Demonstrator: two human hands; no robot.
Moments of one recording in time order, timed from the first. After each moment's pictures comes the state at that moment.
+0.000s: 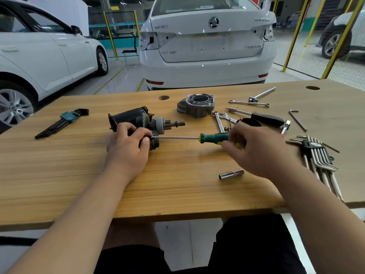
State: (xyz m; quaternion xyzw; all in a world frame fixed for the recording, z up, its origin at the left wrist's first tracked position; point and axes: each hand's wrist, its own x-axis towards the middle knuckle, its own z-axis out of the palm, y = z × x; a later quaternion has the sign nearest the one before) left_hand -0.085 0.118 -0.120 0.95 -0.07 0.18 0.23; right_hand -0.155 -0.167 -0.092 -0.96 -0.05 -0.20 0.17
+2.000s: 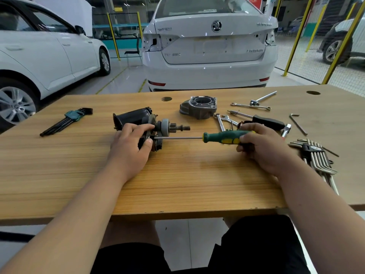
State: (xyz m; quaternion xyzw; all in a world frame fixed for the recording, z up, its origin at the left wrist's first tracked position) left_hand -0.090 0.125 -0.114 0.94 -0.11 0.16 0.28; right_hand -0.128 -0.185 -0.106 -0.71 0.10 -0.05 0.70
